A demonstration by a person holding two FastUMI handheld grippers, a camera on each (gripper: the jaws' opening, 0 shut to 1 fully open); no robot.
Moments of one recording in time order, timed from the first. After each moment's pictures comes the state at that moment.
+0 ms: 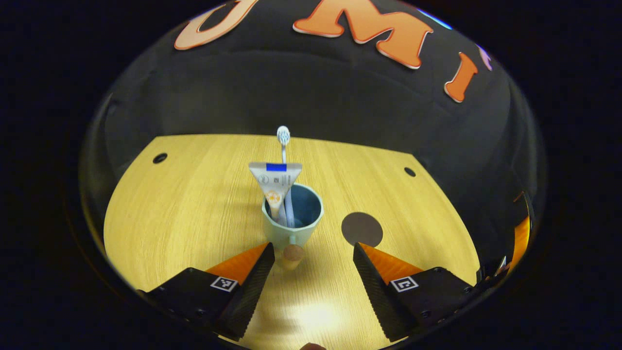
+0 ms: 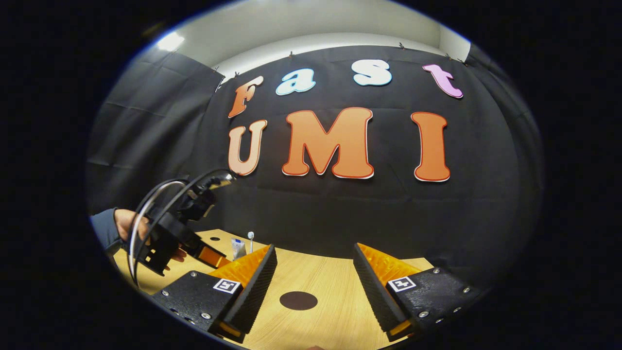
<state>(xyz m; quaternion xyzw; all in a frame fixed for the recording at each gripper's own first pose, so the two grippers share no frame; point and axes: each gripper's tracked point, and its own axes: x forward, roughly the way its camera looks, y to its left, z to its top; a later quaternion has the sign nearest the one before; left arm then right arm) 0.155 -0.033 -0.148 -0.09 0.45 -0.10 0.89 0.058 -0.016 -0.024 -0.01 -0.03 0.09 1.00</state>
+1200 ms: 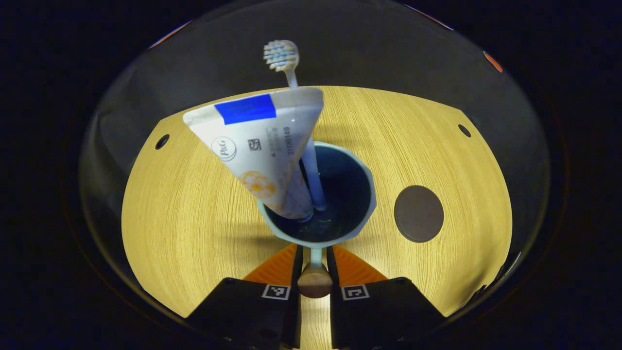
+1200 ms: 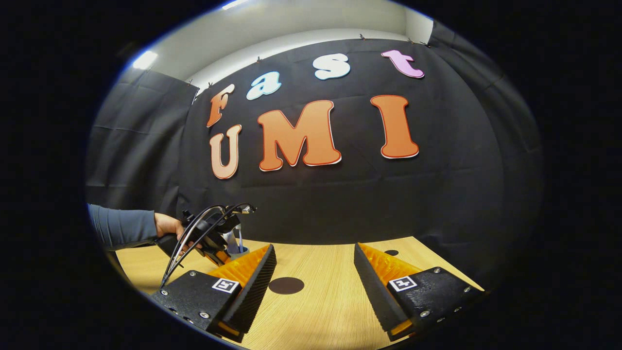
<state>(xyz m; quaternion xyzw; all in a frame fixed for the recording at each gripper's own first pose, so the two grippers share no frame) 0.236 -0.031 -0.227 -0.01 0.57 -0.04 0.82 0.027 -0.076 -0.058 0.07 -0.01 0.07 1.00</state>
